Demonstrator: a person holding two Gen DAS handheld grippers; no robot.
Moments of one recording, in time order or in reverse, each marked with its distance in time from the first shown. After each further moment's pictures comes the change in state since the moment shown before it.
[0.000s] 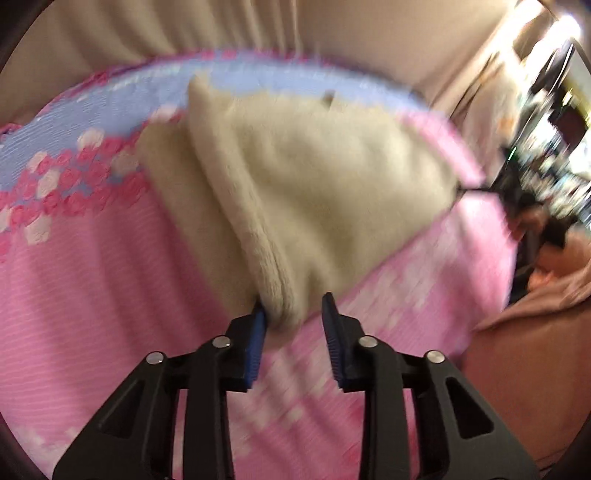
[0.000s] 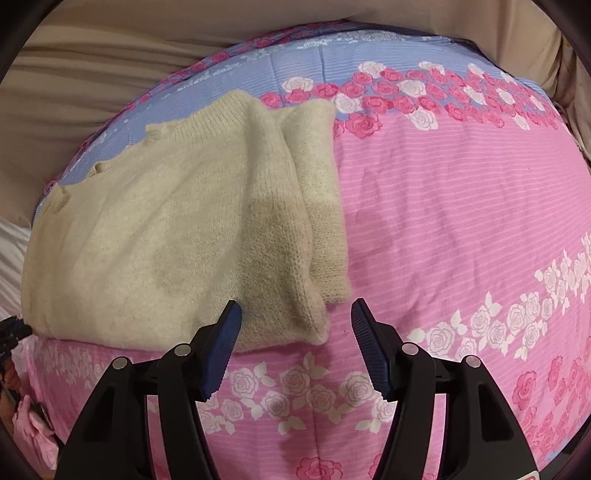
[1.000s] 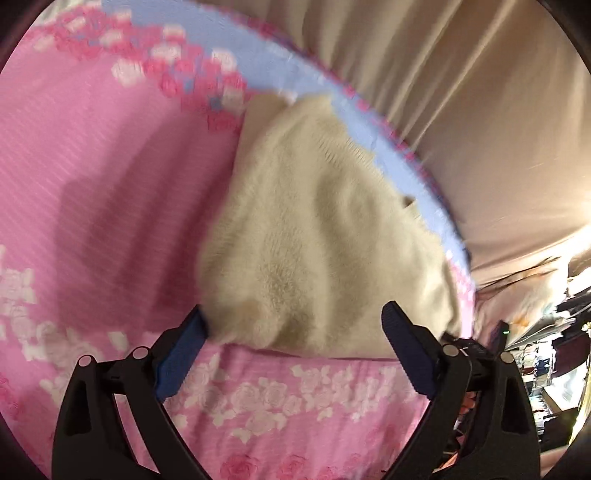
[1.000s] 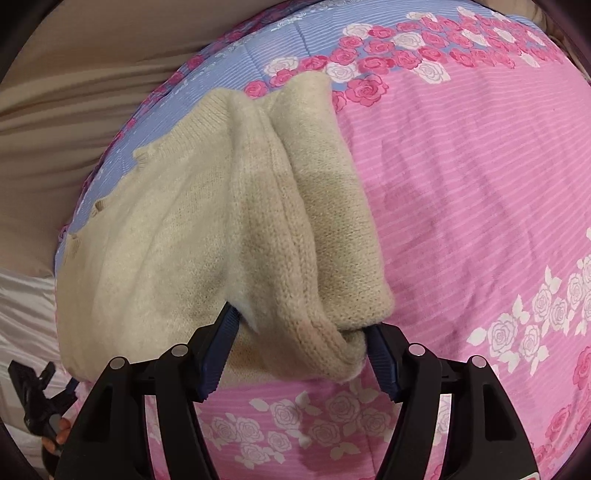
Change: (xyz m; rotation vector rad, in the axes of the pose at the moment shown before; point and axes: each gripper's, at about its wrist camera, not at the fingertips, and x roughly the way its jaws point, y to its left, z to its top) left arm 0.004 0.005 -0.030 -0.738 -0.326 -0.046; right arm 0.028 -0.009 0.015 0.188 0.050 0.136
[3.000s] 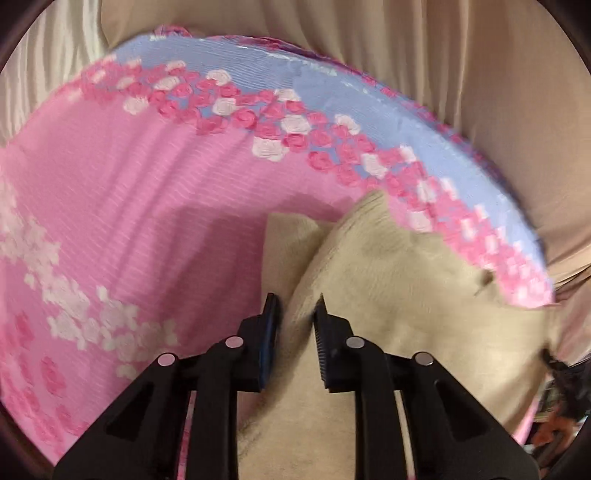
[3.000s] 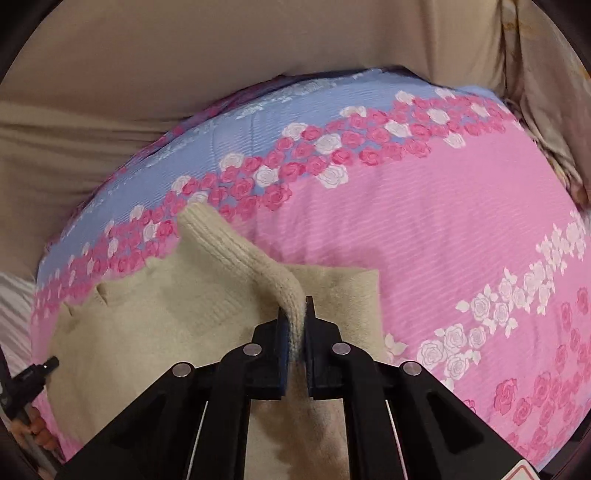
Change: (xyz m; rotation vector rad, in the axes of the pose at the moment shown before) left arm 0.035 -0.081 -0.039 0.069 -0.049 0.434; right arm -0.079 -0.067 0.008 -0.070 -0.211 -0.104
